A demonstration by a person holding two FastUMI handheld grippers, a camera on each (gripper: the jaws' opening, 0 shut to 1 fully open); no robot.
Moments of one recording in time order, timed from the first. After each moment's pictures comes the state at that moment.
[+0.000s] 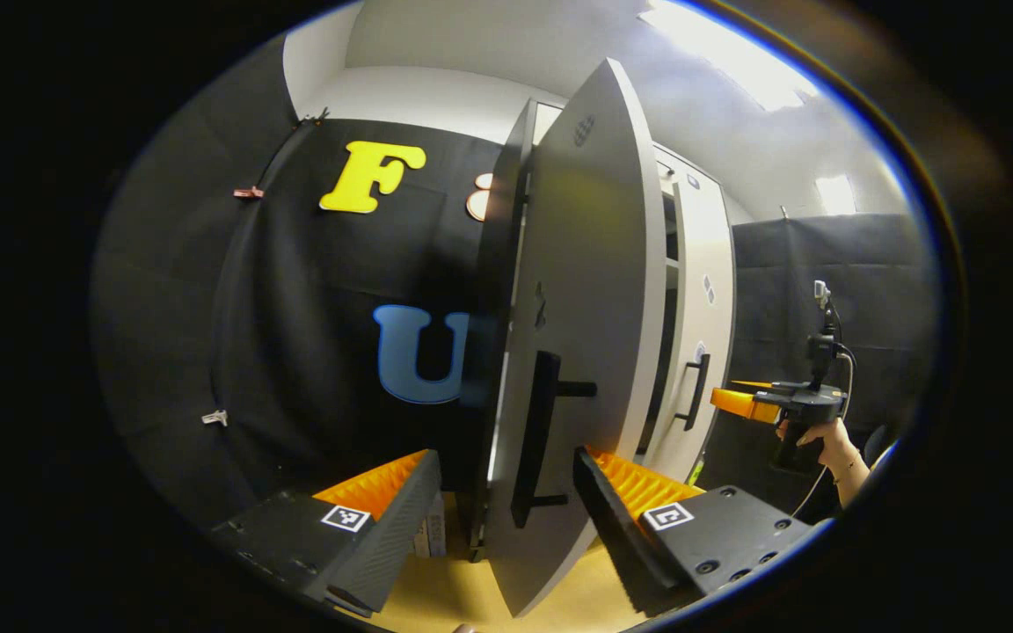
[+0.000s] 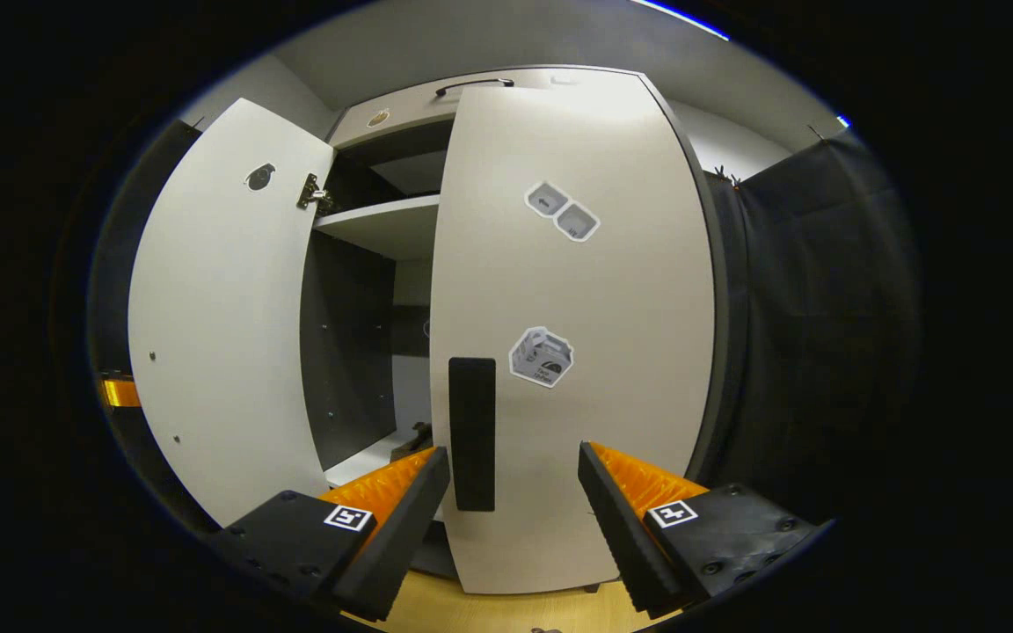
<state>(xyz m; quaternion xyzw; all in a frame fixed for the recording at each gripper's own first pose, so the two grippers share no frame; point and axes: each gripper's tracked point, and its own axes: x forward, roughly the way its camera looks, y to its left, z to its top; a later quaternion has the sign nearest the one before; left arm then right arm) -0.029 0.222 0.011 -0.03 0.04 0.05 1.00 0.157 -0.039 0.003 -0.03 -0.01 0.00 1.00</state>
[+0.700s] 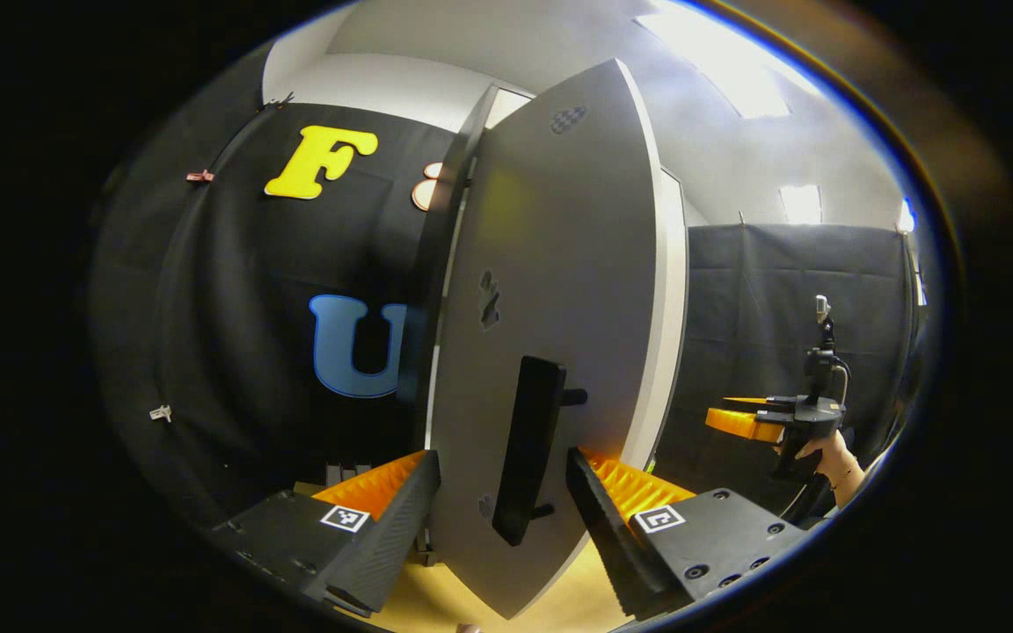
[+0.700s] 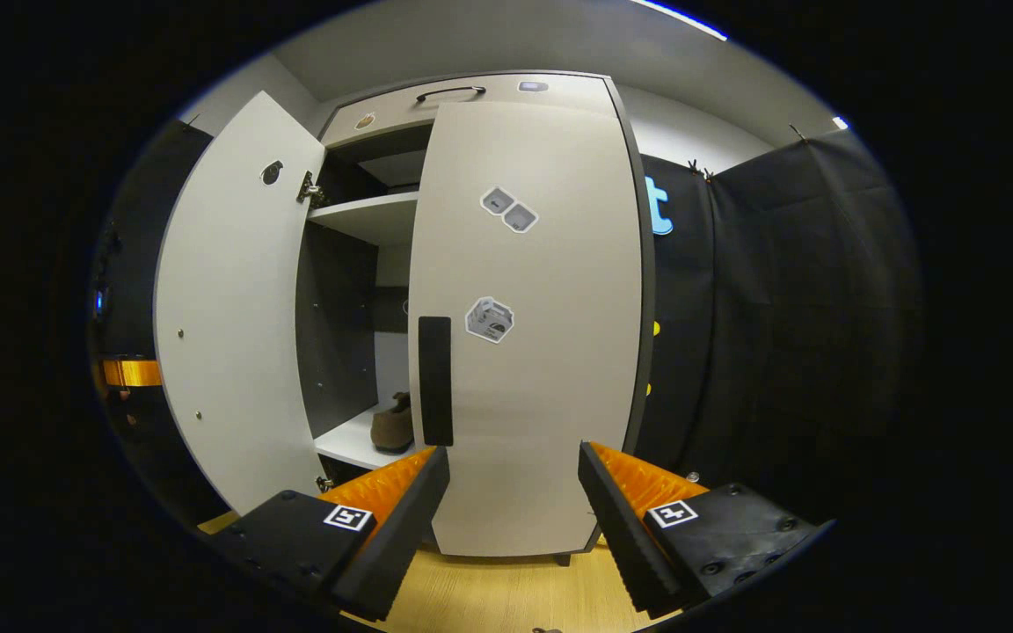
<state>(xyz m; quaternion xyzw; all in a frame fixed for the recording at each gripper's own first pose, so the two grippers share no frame) 0.018 0.173 0.009 -0.05 0.05 -0.03 1.00 0.097 -0.081 -0.015 -0.03 0.03 -0.04 1.00</state>
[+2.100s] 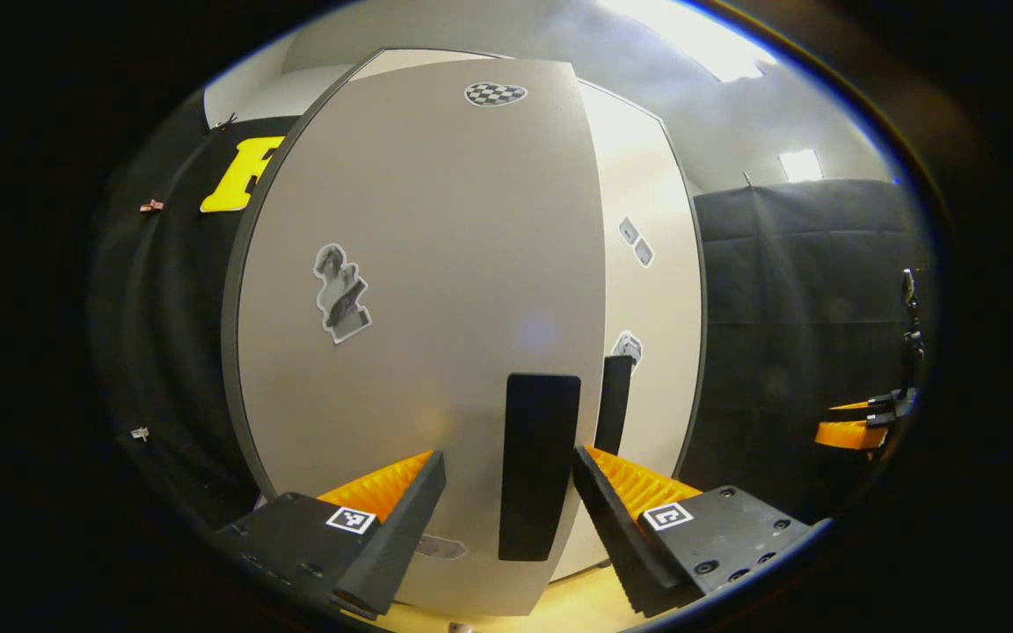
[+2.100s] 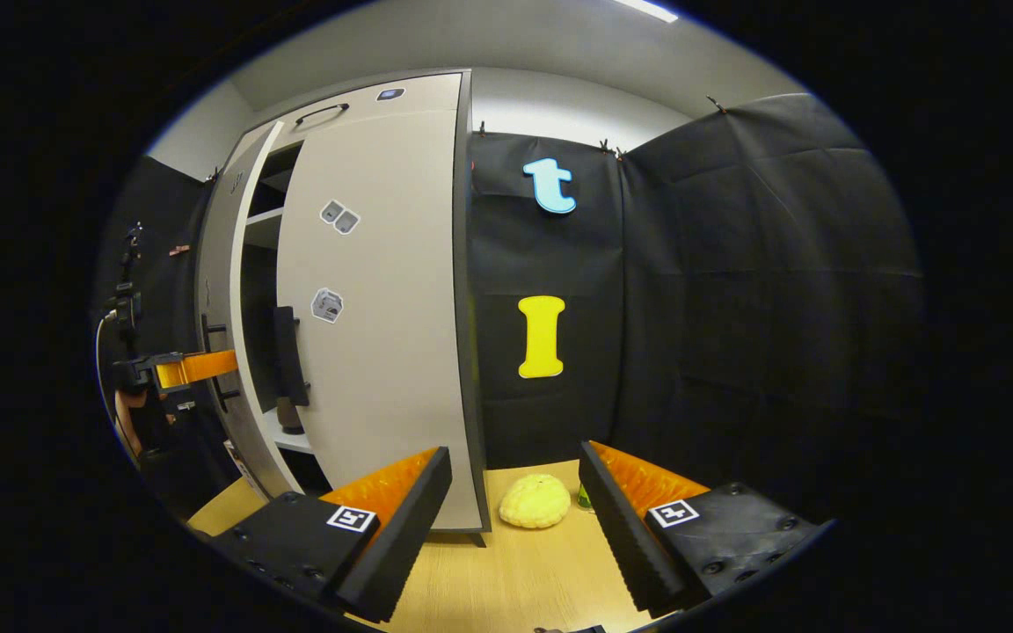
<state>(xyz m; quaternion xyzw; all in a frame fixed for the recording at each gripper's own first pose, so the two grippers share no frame) 0.200 0.047 -0.008 0.00 0.03 0.02 1.00 0.025 -0.239 -0.016 0.01 0.05 -0.14 0.99</state>
